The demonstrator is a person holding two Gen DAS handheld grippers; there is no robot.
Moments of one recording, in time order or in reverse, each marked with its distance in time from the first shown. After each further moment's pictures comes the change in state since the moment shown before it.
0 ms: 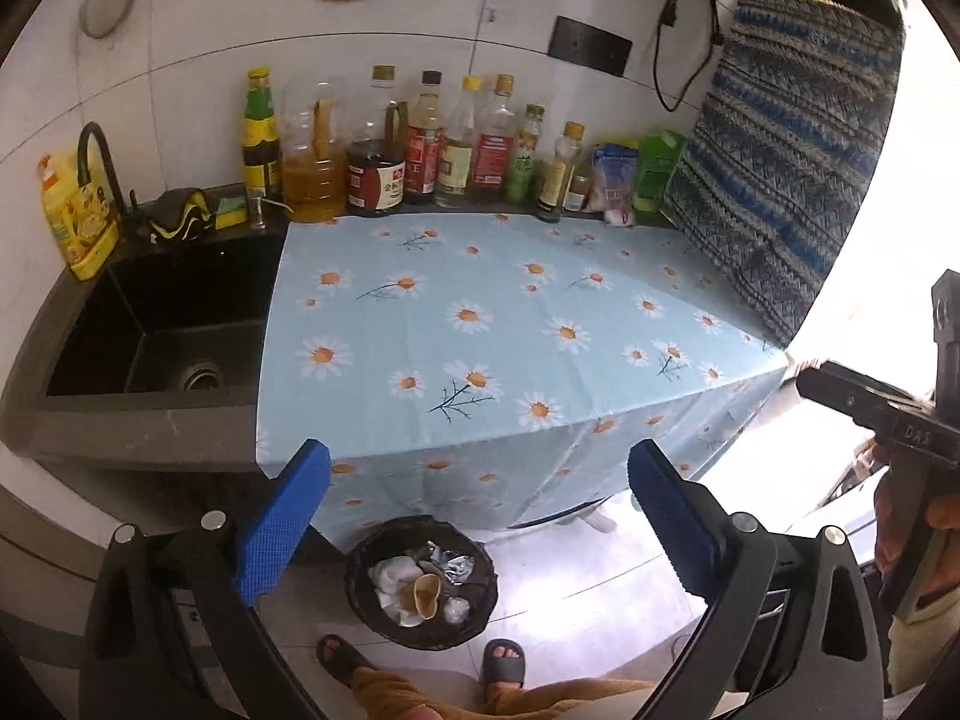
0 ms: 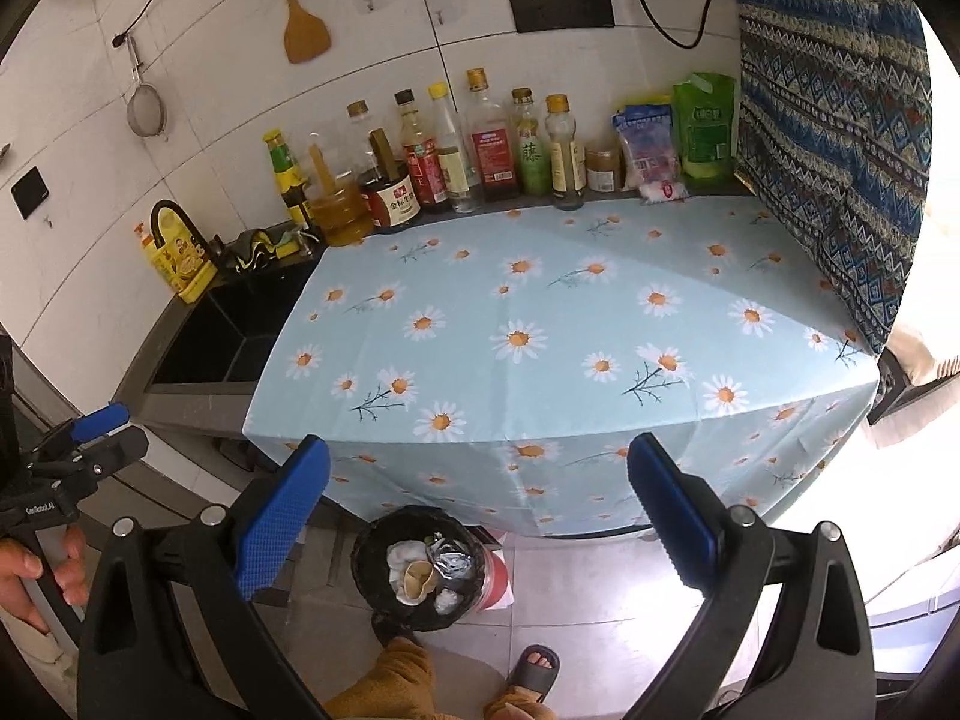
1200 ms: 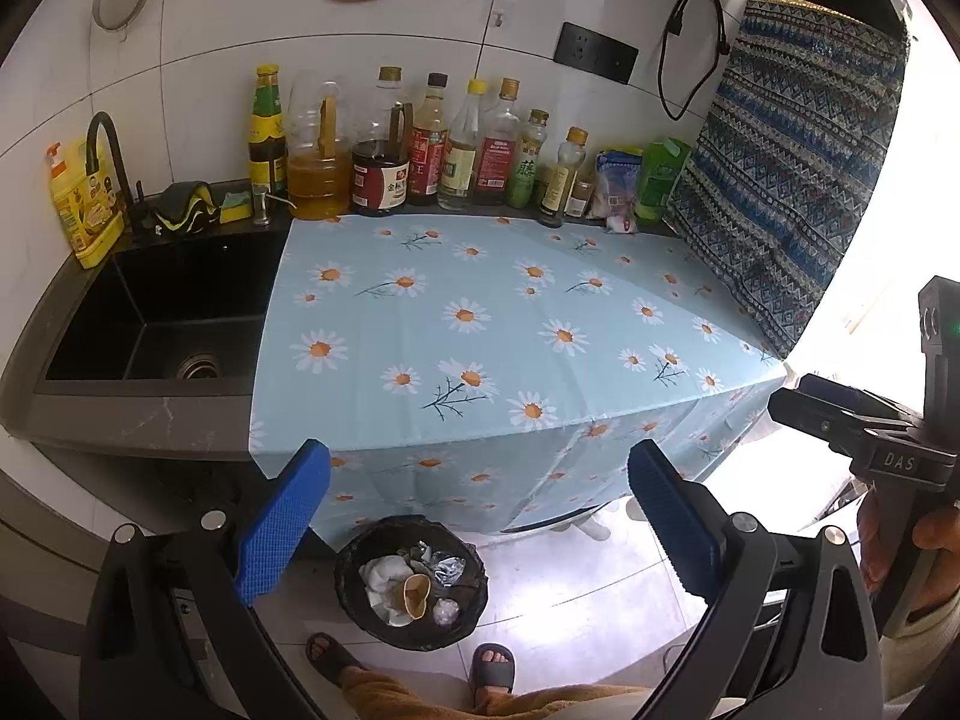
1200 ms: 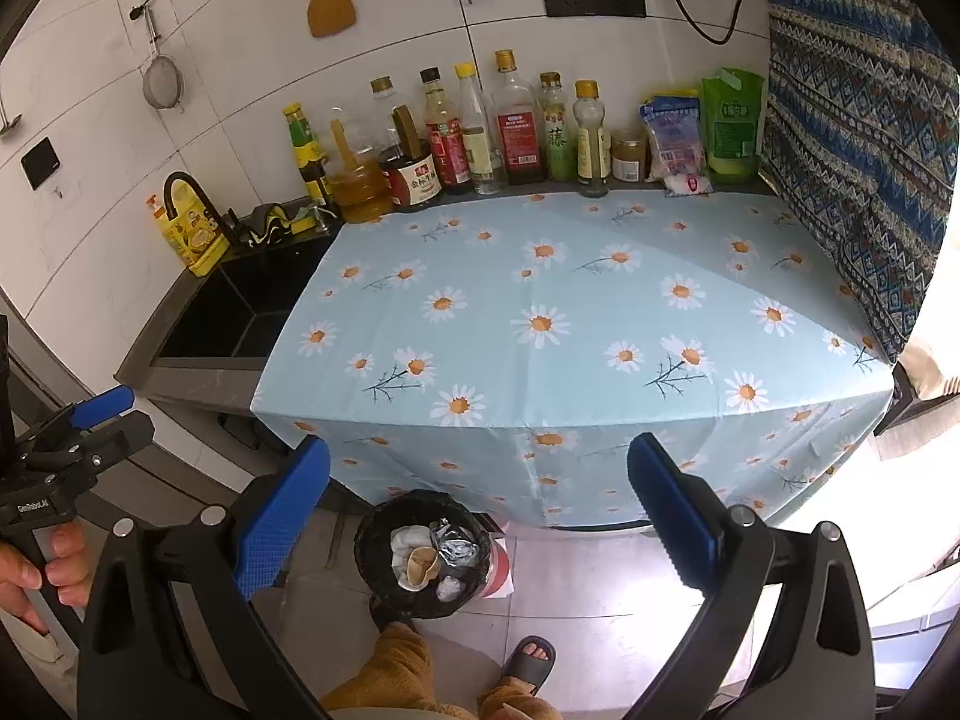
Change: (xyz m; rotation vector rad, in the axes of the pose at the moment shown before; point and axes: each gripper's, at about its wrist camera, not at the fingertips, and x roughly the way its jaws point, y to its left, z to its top) left arm -0.001 -0.006 -0.006 -0.039 -0.015 -0.002; right arm 0.014 0.010 -0.003 -0.047 0.046 0.028
